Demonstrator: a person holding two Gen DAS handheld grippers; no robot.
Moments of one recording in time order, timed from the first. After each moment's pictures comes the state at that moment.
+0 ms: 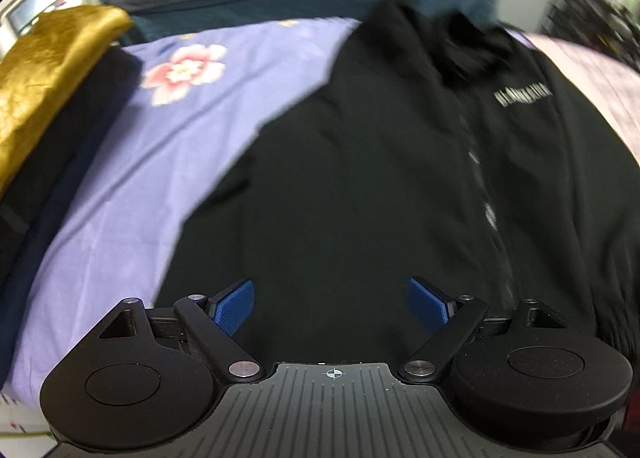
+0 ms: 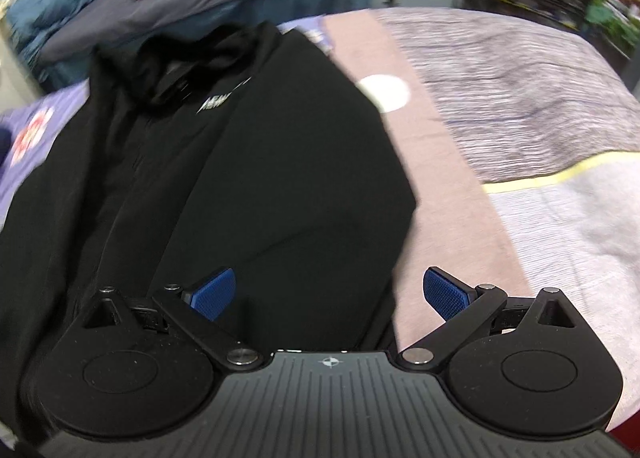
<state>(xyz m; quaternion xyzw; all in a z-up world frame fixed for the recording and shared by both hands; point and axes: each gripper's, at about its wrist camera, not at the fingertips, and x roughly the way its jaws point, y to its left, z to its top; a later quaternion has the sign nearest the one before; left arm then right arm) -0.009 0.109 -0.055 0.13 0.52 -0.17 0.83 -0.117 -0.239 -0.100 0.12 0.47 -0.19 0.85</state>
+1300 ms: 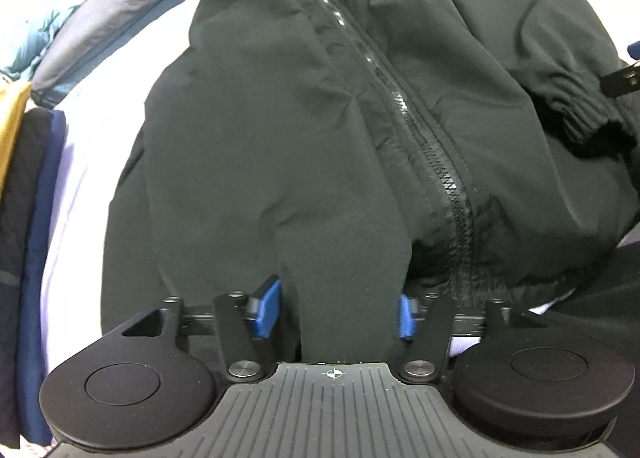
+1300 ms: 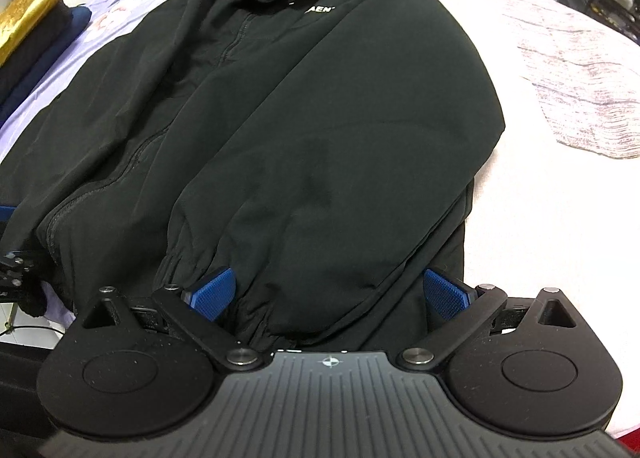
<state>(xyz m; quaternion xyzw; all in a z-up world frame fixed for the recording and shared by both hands) -0.107 0.075 -0.095 0.31 0.52 -0.25 0.76 -0.152 -0.201 -0.116 0.08 0.53 -0.08 0.84</state>
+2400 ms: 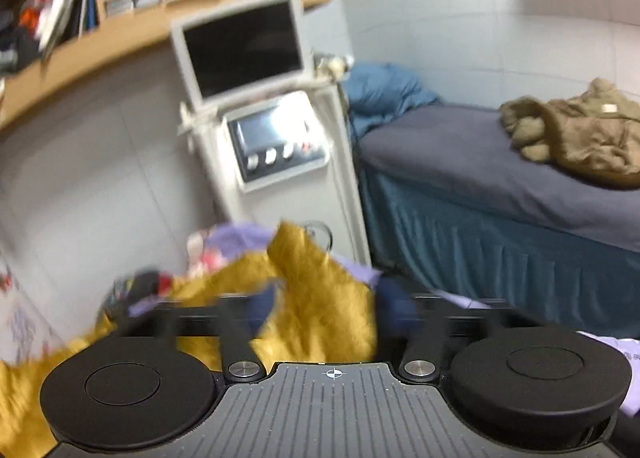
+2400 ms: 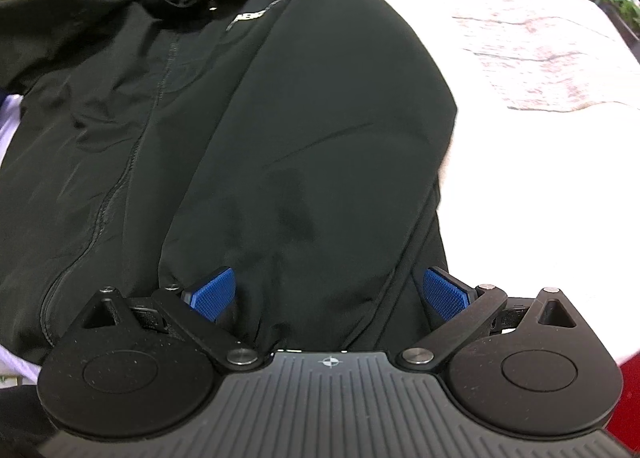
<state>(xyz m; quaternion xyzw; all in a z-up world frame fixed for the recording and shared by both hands) 0.297 0.223 0.065 0.07 0.29 0.16 0.94 -0.127 -0.190 -0.103 0.13 0.55 -0.21 0.80</state>
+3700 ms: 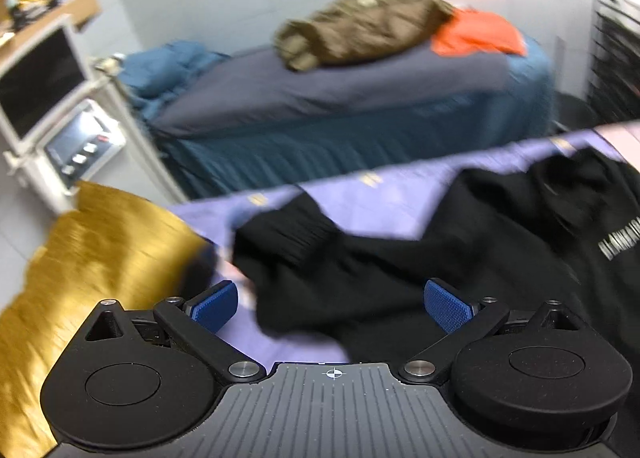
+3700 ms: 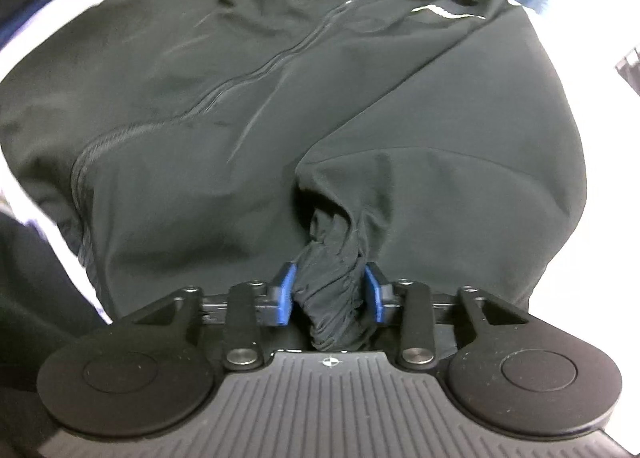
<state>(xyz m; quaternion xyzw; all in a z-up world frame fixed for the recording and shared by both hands) 0.142 0.093 0.004 0.20 0.38 -0.12 0.89 -0.130 -0.125 -0.123 -0.05 0.56 -0.01 0.83</state>
